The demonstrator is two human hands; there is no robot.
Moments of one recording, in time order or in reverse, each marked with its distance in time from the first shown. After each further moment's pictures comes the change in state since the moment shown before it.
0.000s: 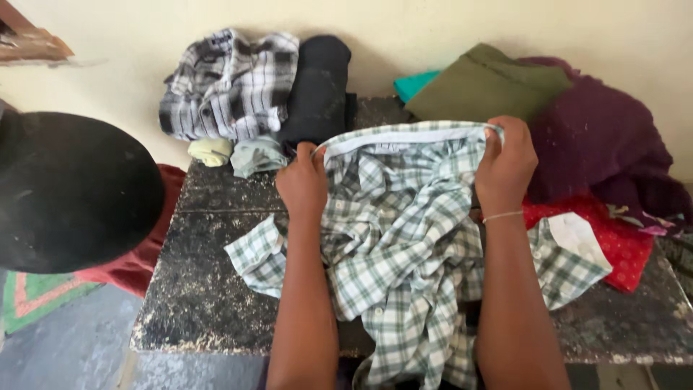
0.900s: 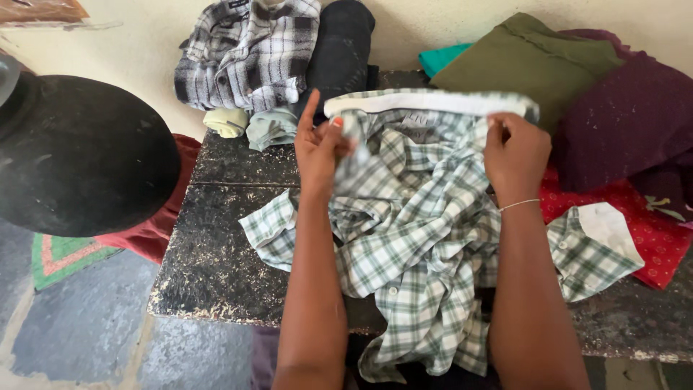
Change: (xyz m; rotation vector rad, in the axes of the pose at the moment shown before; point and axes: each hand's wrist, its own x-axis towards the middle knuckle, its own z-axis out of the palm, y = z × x) left_hand 0.003 0.024 -0.038 -1.263 -0.231 -0.493; right_hand -0.013 0.007 0.021 -0.092 -0.390 0.451
